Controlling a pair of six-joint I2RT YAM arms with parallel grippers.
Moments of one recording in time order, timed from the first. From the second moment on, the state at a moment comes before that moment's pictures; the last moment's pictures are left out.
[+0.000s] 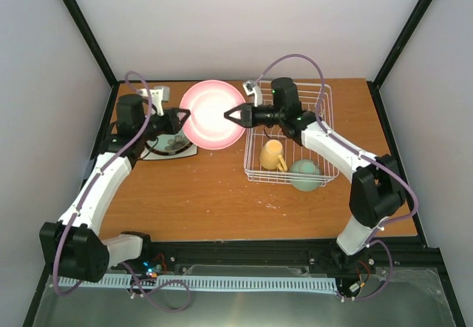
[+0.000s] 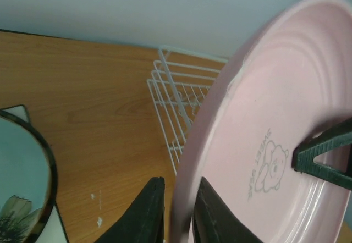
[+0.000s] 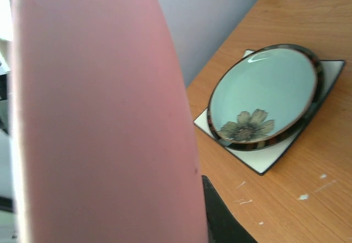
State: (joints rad) left arm -0.12 1.18 1.02 -0.26 0.53 -0.35; right arm 0.52 1.69 1.35 -0.05 -0.78 0.51
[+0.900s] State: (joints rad) left arm -0.17 0.79 1.09 -0.28 -0.11 -0.22; right arm 0.54 1.43 1.39 -0.42 0.22 0.28
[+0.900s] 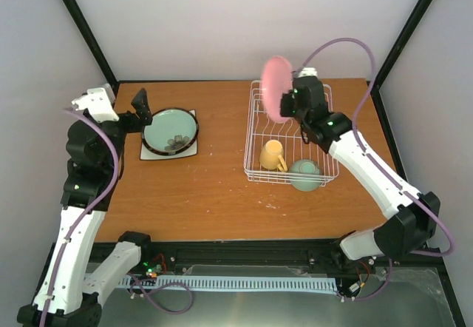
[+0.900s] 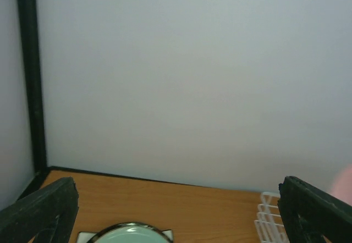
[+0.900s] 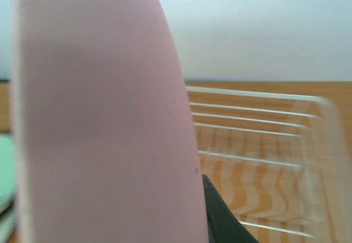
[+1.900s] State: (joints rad) left arm -0.17 0.88 0.98 -0.31 -0.23 -0.15; right arm 0.26 1.43 1.19 -0.49 0.65 0.35
